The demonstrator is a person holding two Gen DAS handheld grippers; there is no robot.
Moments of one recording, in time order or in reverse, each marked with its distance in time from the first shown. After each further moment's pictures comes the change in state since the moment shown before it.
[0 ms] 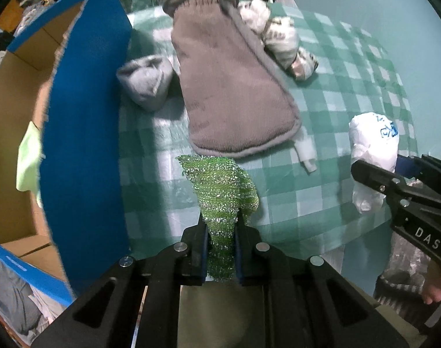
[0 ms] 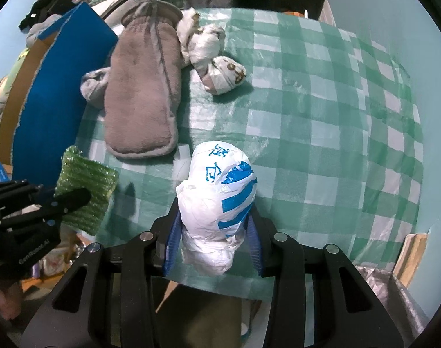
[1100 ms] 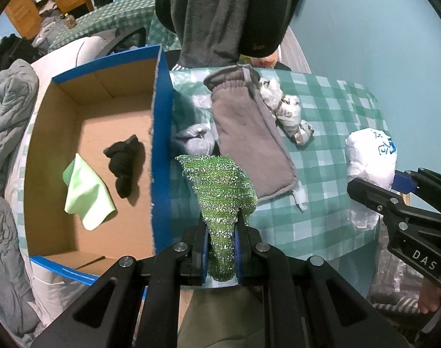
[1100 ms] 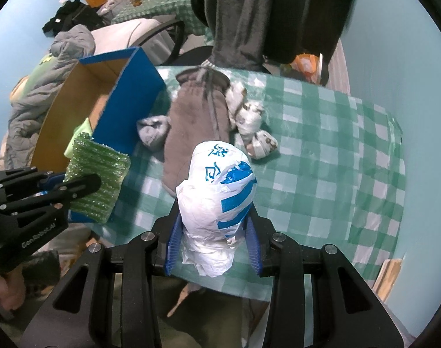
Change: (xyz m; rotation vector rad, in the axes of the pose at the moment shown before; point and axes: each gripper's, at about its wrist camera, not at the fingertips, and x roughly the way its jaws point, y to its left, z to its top) left arm -0.095 0.040 0.016 -0.037 -0.164 0.011; right arm -0.074 0.054 0.034 -0.081 -0.123 0.023
